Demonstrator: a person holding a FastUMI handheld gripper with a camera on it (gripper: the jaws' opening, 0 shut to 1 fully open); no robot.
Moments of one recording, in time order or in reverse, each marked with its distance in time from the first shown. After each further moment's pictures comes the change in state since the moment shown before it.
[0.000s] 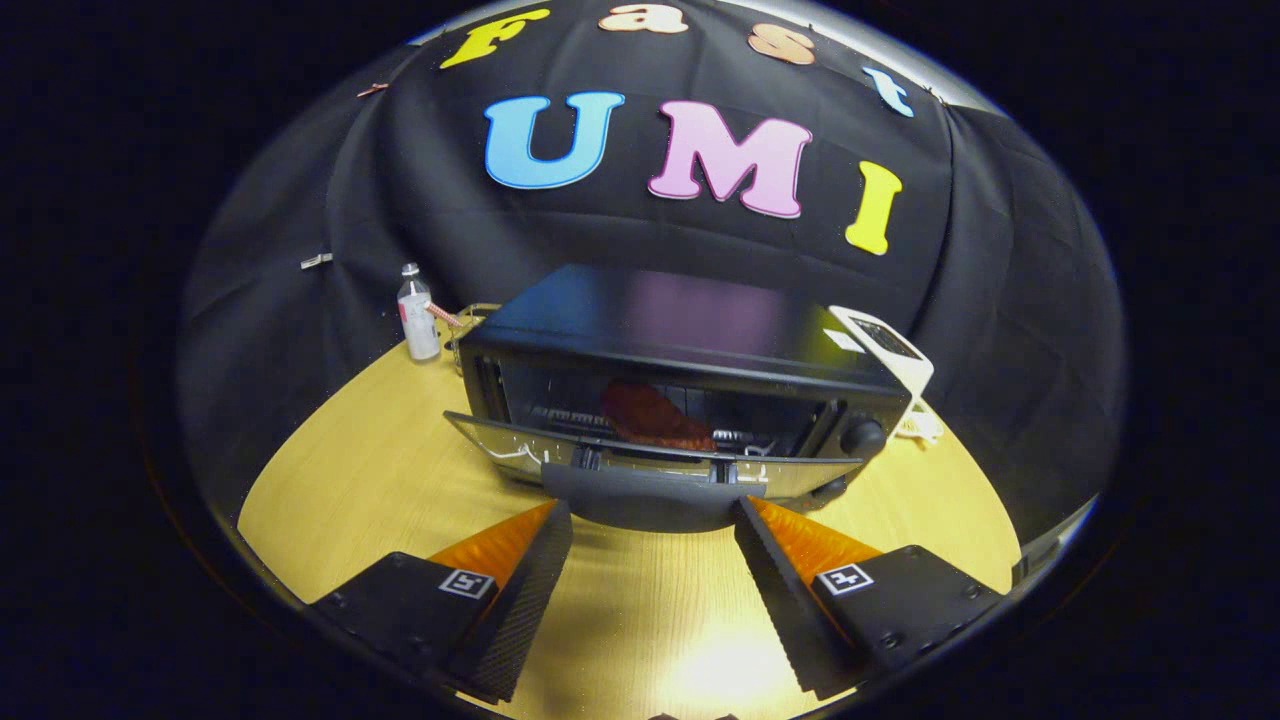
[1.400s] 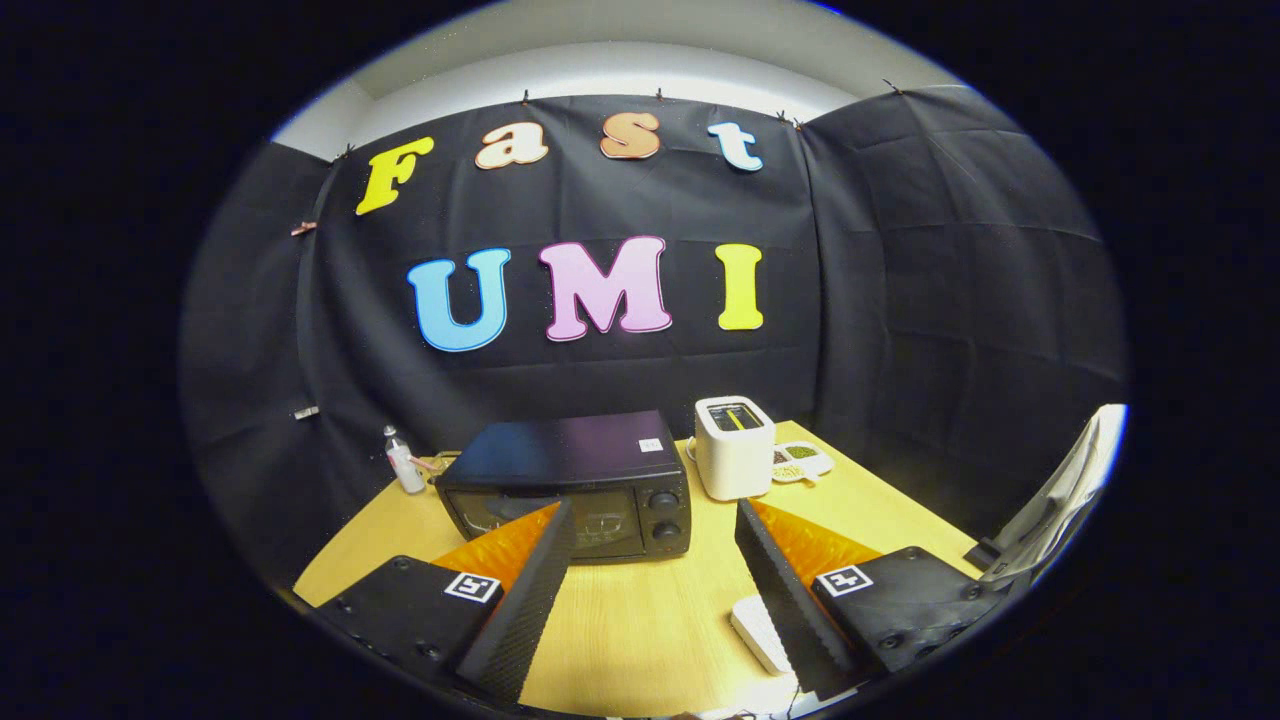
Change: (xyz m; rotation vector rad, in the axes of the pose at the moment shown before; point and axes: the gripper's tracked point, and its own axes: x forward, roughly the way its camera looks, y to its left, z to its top) arm -0.184 -0.160 0.039 0.224 -0.317 -0.130
